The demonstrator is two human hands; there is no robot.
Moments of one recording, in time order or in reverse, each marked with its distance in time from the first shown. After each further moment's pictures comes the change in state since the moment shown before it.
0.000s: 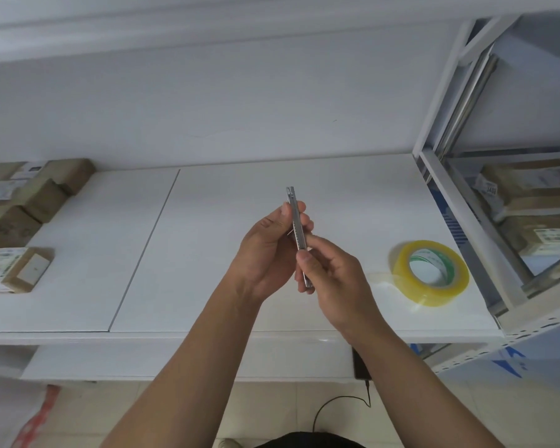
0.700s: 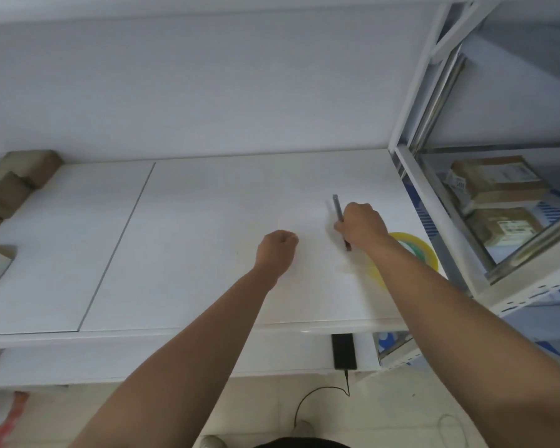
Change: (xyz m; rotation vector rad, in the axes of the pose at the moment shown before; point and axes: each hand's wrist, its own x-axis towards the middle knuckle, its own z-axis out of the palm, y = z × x) left_hand 0.070 -0.083 -0.041 0.979 0.493 -0.135; right_hand 0.116 0.062 -0.110 -1.178 0.014 0.440
